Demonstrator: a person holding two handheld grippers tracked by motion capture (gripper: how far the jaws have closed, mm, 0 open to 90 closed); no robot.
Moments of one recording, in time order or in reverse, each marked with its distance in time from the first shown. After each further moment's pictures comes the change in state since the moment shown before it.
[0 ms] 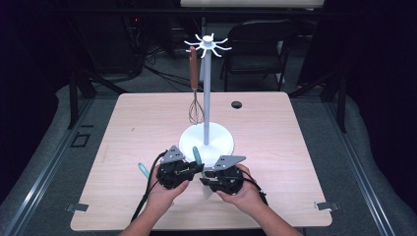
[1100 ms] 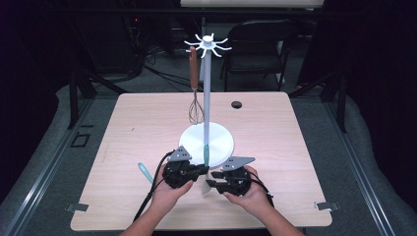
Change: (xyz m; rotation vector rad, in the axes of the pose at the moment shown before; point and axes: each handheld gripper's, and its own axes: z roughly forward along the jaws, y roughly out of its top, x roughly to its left) left arm 0.003 0.006 0.009 0.056 -0.065 0.011; right arm -0.009 -0.013 -0.014 -0.007 0.000 0.041
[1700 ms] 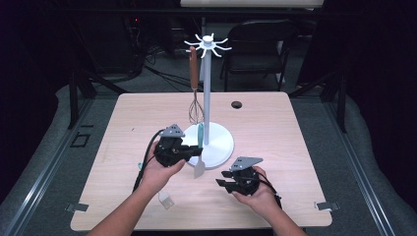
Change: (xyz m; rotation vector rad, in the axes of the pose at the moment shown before) left arm 0.023 0.059 -0.030 0.027 0.000 0.044; right arm -0.015 -0.017 -0.010 0.036 -0.071 0.028
